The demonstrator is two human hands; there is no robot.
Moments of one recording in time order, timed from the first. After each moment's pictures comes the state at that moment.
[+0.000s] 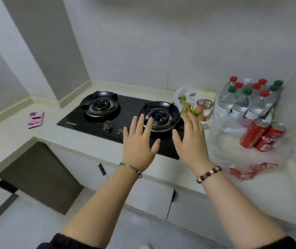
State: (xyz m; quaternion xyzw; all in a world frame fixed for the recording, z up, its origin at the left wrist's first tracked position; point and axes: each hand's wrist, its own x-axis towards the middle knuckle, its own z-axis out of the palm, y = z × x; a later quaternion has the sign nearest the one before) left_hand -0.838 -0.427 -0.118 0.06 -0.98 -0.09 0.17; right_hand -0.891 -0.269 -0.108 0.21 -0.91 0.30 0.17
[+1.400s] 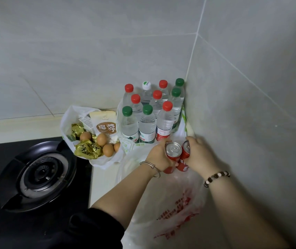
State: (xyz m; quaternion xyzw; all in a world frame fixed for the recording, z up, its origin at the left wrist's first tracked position) left_hand -1.184 -0.095 -0.204 -0.14 -0.87 -0.44 -0.18; right_hand -1.138 0.044 -0.164 -0.13 -0.97 0.18 -0.07
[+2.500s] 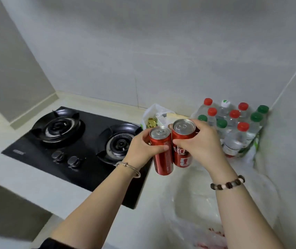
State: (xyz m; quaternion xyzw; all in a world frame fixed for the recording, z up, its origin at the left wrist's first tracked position) left_hand -1.082 -0.292 -0.093 0.07 -0.76 -0.65 0.08; right_hand -1.117 -0.124 -0.054 0.11 -0.86 0.49 0.05
